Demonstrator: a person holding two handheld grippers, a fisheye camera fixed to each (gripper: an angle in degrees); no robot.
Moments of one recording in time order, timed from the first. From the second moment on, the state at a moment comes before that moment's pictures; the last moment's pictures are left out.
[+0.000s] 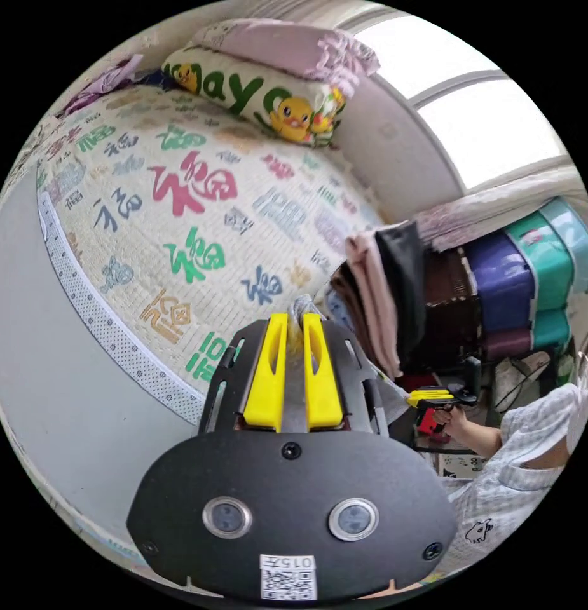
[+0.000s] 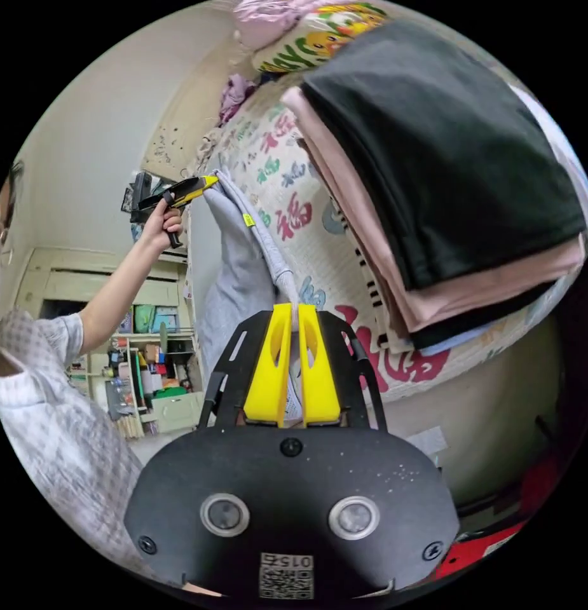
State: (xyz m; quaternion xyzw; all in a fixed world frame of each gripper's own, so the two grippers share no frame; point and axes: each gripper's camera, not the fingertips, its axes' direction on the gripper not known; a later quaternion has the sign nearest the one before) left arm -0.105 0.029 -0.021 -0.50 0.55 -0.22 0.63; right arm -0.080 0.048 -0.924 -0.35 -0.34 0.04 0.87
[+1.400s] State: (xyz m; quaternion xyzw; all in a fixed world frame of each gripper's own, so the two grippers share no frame) left arm -0.514 0.410 -0.349 -0.57 0.25 -0.54 0.57; right arm -0.795 0.184 -0.838 -0.60 -0.36 -0.48 0.53
